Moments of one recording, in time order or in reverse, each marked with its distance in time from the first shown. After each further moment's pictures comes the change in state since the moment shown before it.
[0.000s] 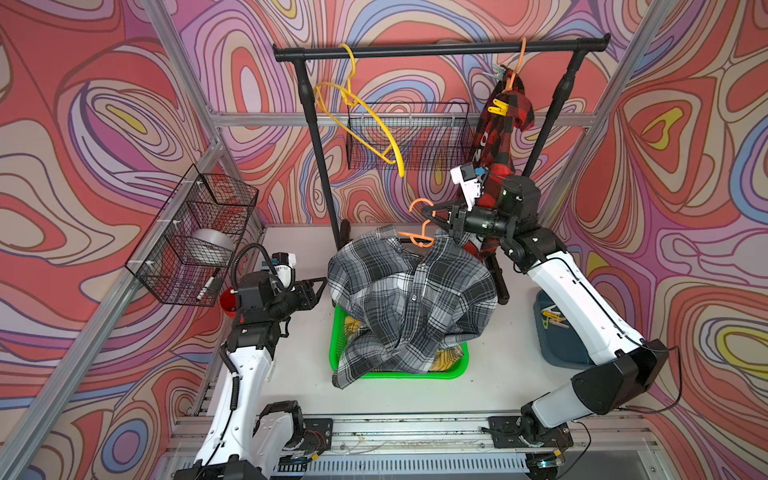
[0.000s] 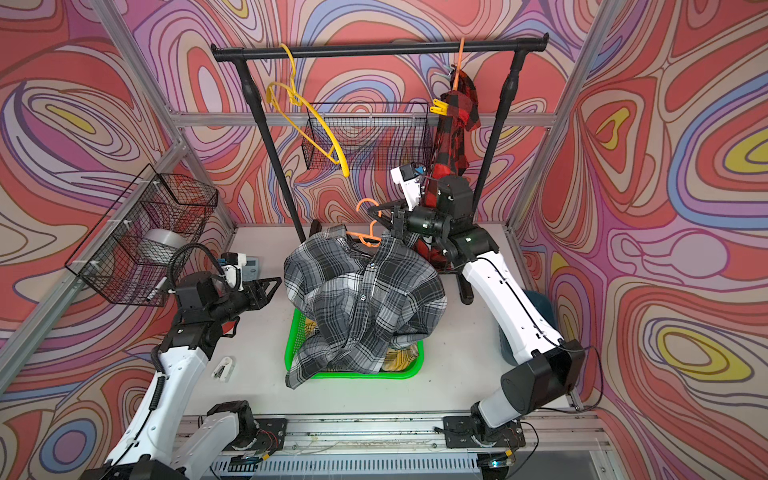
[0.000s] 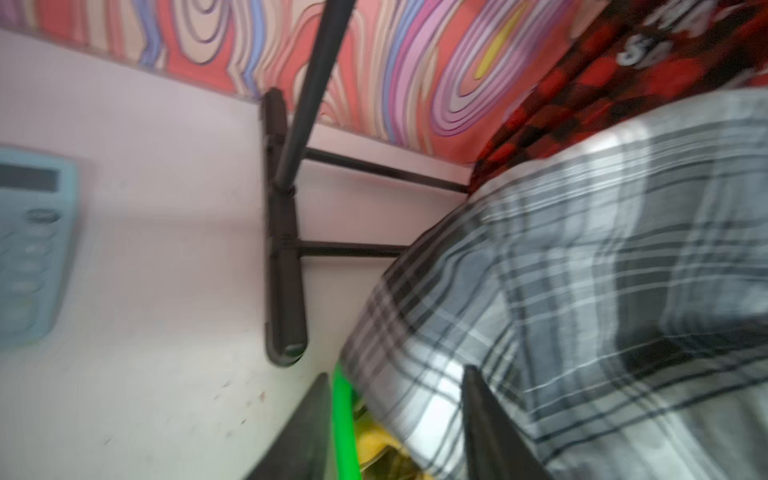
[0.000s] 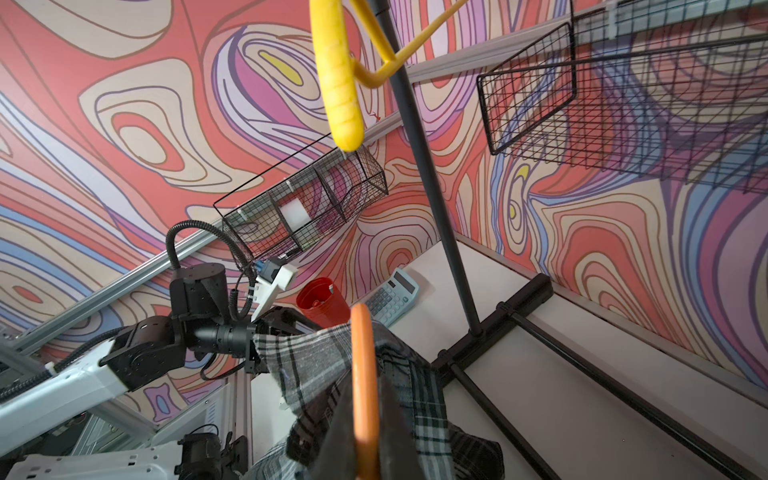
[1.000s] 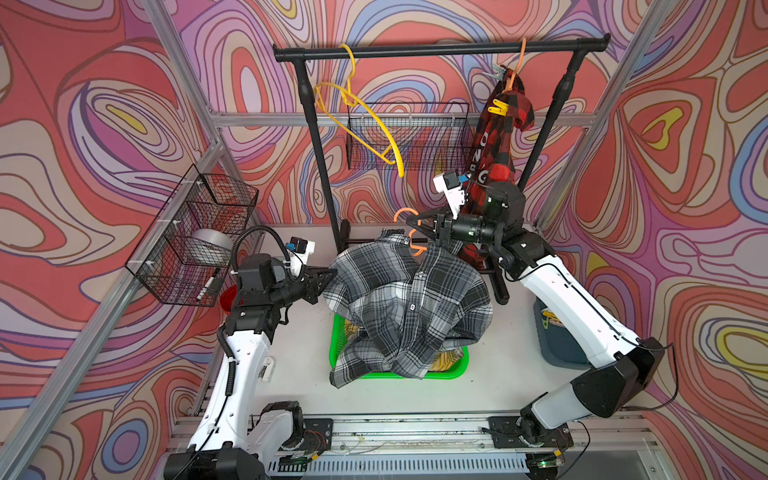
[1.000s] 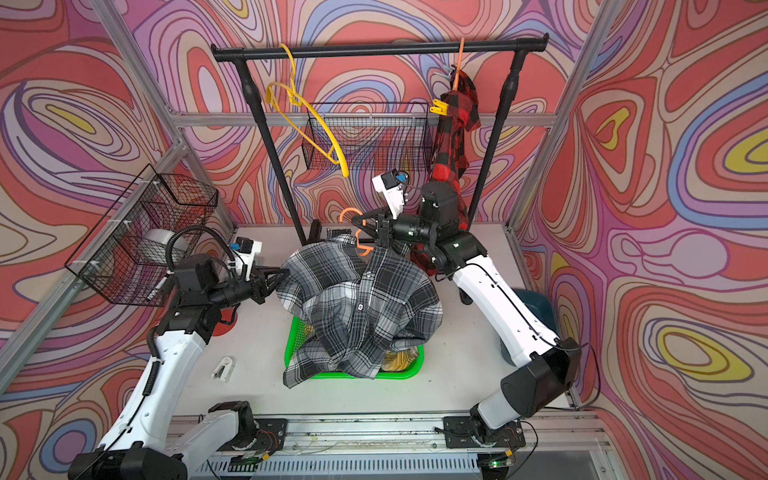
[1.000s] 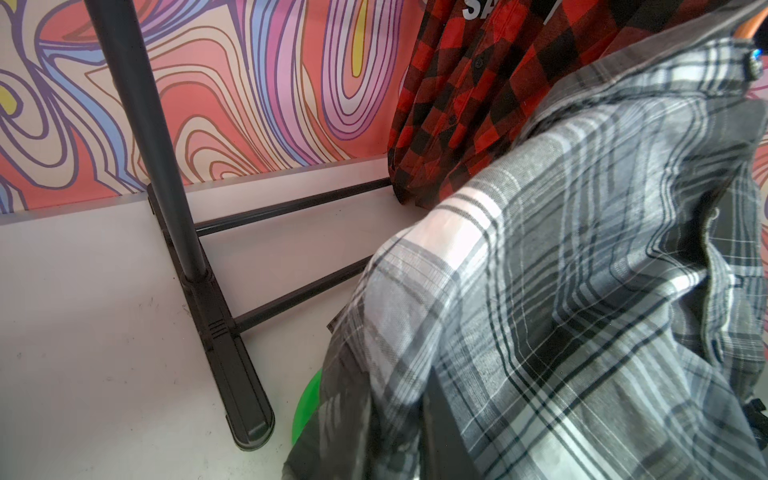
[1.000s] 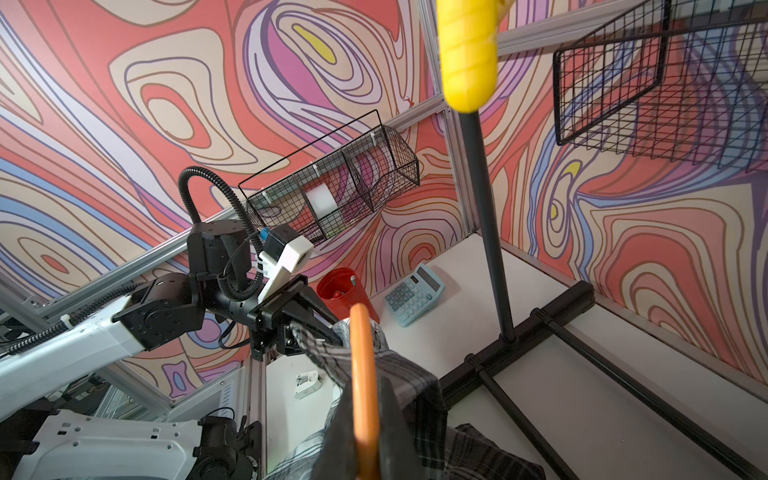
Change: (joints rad) left arm -0.051 0.091 0.167 -0.110 0.142 0.317; right arm 0.098 0.002 -0.010 0.012 0.048 -0.026
